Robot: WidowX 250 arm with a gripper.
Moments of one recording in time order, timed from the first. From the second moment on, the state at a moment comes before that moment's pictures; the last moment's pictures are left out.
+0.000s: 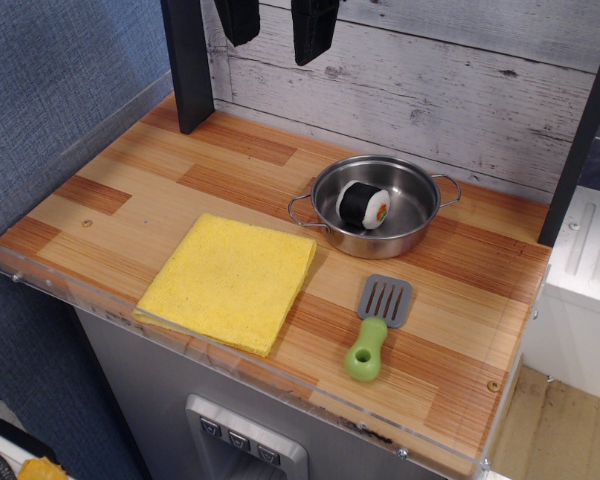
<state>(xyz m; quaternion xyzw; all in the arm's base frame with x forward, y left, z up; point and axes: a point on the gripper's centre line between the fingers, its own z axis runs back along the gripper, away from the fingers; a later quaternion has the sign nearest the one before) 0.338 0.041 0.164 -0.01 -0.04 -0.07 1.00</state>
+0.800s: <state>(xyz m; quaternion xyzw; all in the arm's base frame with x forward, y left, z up) 0.294 0.056 0.137 0.00 -0.02 -0.08 1.00</state>
